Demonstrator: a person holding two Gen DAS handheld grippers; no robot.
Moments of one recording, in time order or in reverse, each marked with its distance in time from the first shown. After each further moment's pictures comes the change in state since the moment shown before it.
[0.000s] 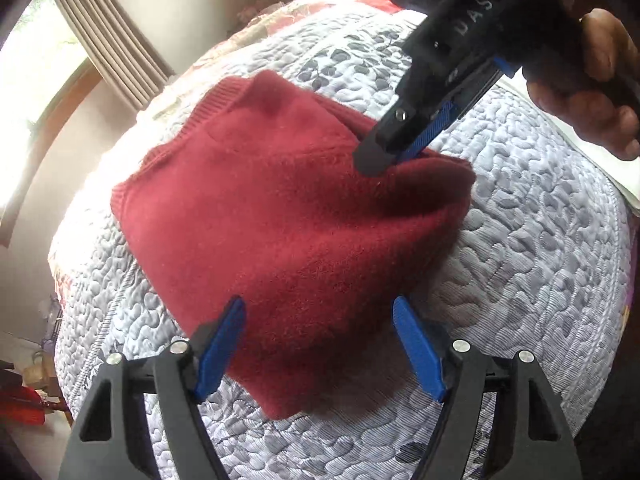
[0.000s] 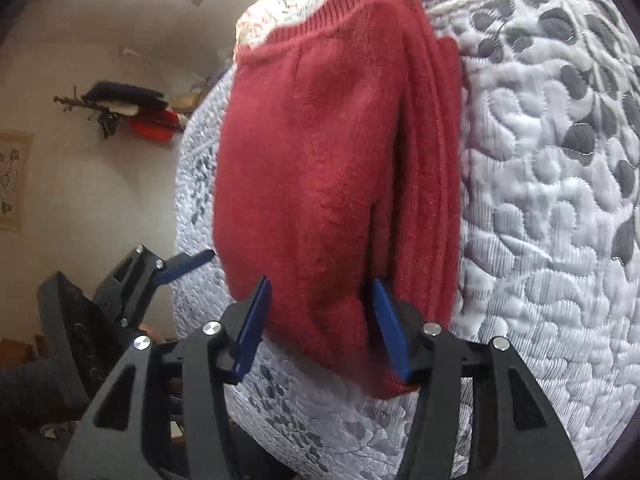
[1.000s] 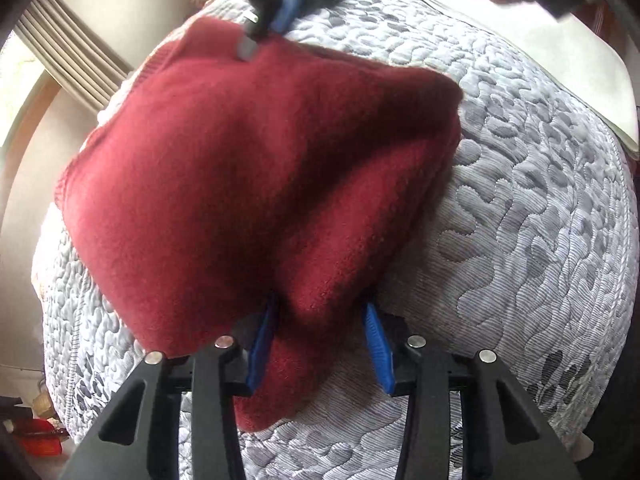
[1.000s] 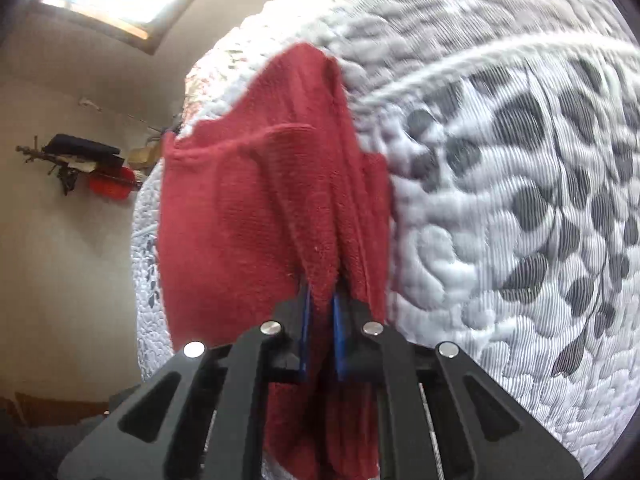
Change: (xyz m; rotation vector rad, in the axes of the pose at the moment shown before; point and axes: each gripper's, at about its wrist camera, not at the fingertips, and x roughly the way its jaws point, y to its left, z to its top) left arm 0.041 -0.021 -0.017 0.119 0.082 -0.071; right arm -0.005 -0.043 0.025 0.150 -0.205 -0.129
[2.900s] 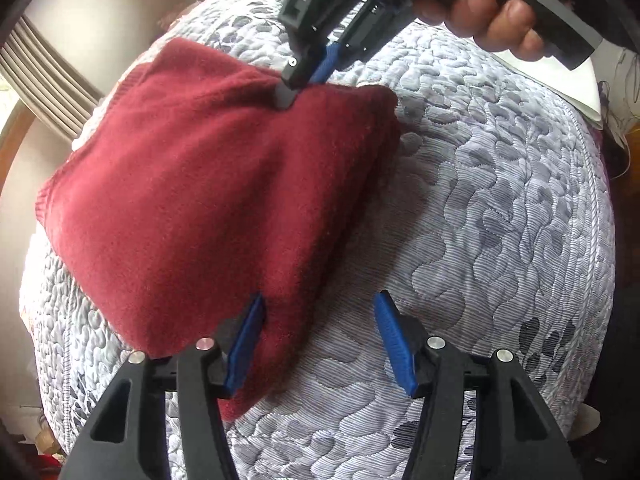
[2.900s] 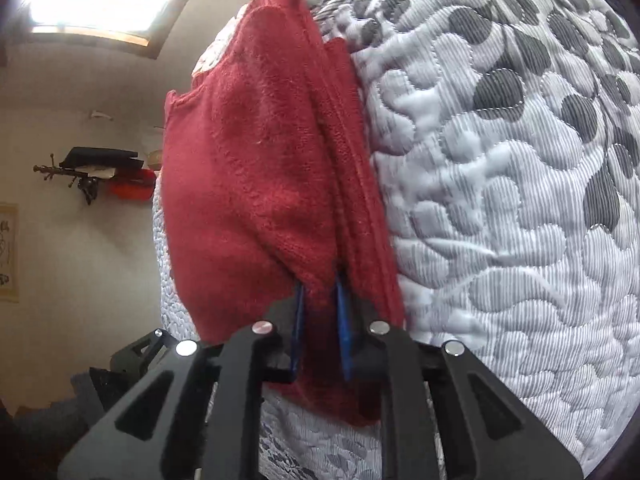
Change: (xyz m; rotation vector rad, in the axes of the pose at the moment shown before) left arm -0.018 -0.009 -0.011 0.097 -0.042 -0.079; right arm 0.019 0.015 -0.052 0.064 0.065 0.140
